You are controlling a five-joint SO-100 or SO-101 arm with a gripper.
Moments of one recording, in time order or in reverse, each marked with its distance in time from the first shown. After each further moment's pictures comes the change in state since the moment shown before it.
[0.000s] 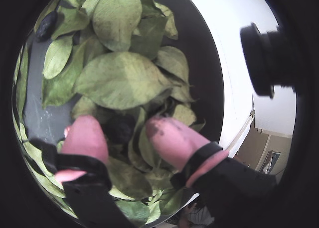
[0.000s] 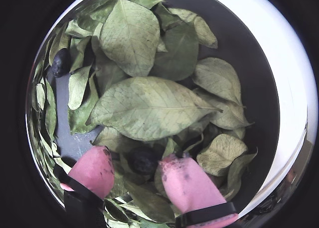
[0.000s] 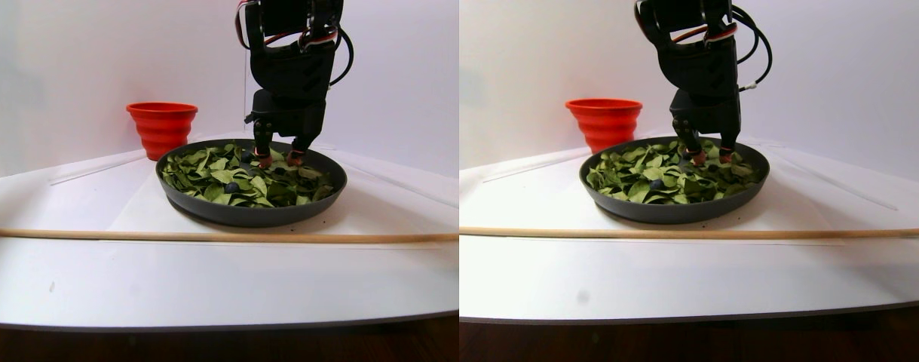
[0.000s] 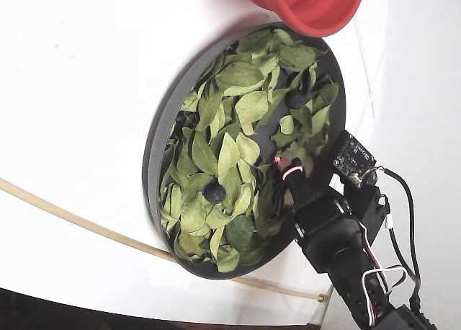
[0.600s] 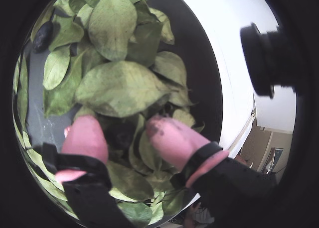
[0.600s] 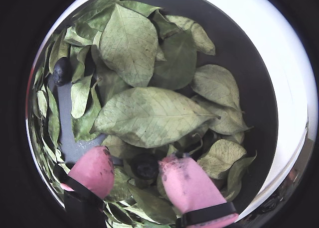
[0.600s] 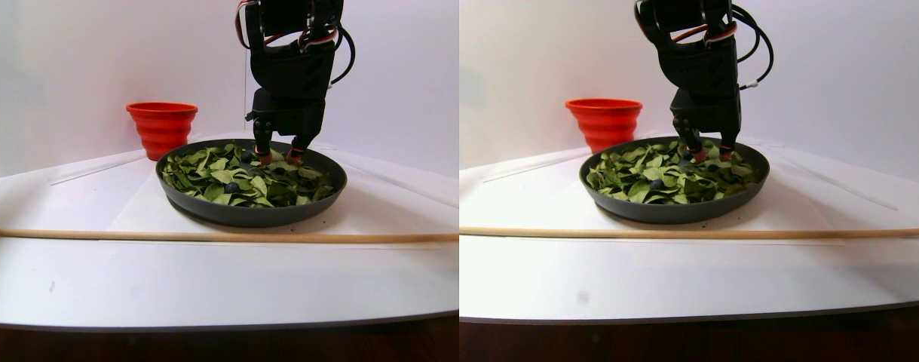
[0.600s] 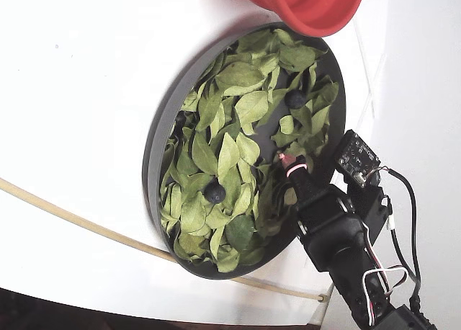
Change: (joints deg) arm 0.0 0.0 0.0 -1.4 2.1
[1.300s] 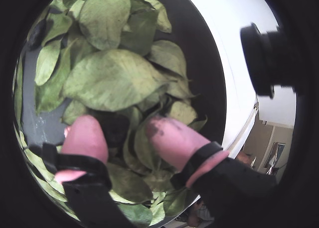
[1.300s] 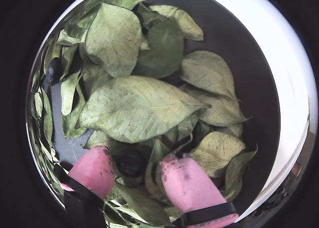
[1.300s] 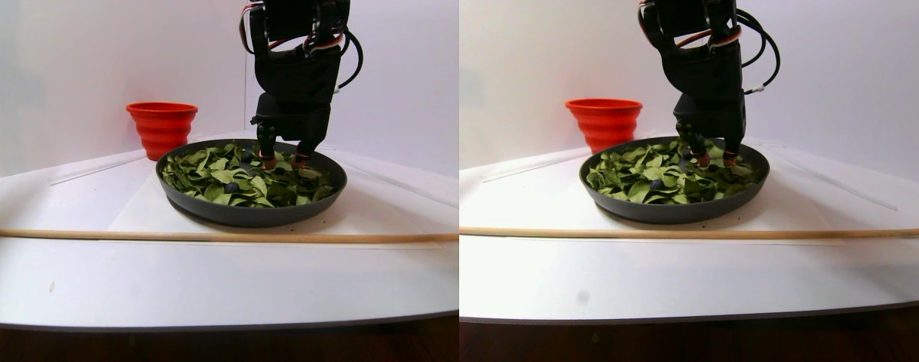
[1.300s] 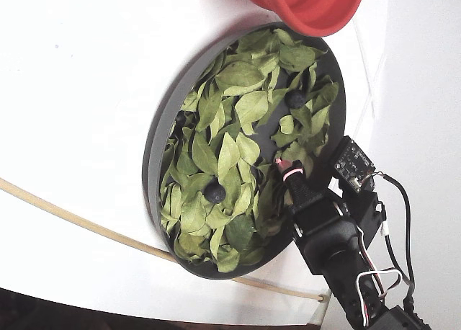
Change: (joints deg) arm 1.1 -1.8 0.0 -1.1 1.9
